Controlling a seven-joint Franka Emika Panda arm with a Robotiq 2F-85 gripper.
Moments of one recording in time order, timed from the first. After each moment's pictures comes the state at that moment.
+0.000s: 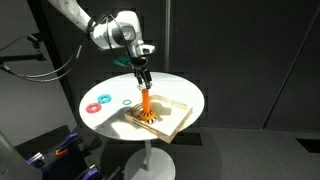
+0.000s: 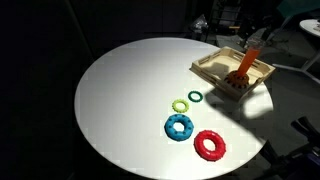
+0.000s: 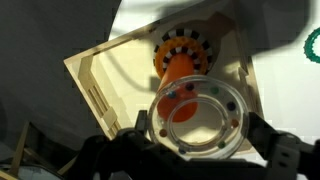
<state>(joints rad) 0.13 0.13 -0.05 -2.21 -0.24 2.38 0.45</state>
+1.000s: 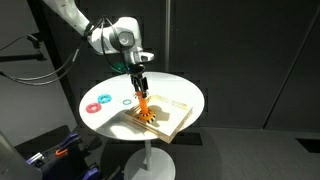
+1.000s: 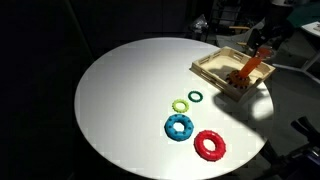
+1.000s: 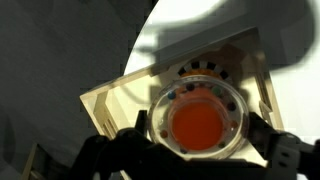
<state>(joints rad) 0.10 0.11 -0.05 -2.29 -0.24 2.34 0.45</state>
